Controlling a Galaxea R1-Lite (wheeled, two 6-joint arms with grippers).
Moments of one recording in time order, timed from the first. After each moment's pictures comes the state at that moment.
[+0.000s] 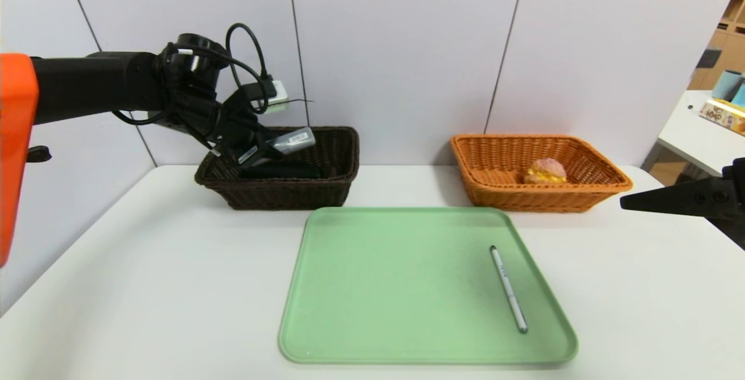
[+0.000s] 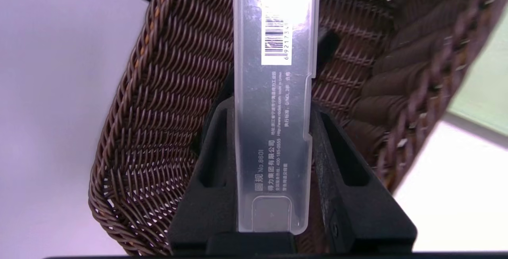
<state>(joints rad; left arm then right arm) -0.15 2.11 -1.94 0.51 -0.36 0.93 0.23 1.23 -1.25 0.70 0.14 0.15</state>
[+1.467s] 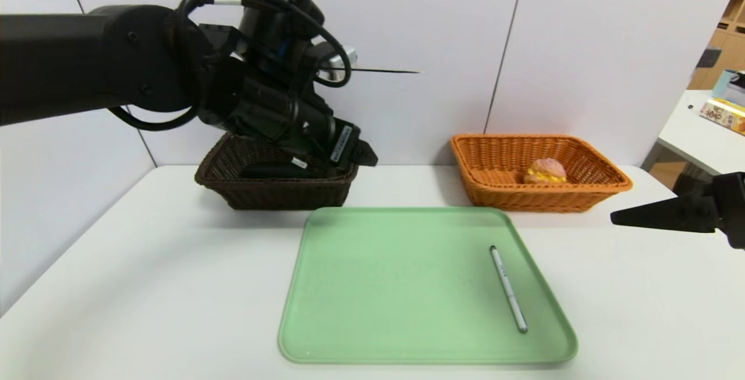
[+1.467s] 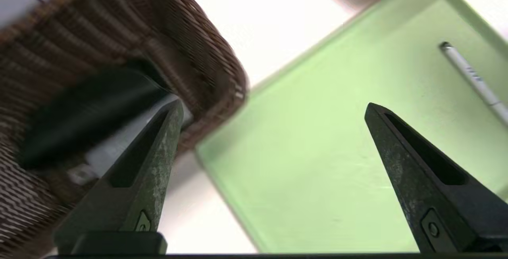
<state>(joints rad) -0.62 1.89 -1.79 0.50 0.02 0.02 0.23 1.25 -1.22 0.69 0.14 0.15</state>
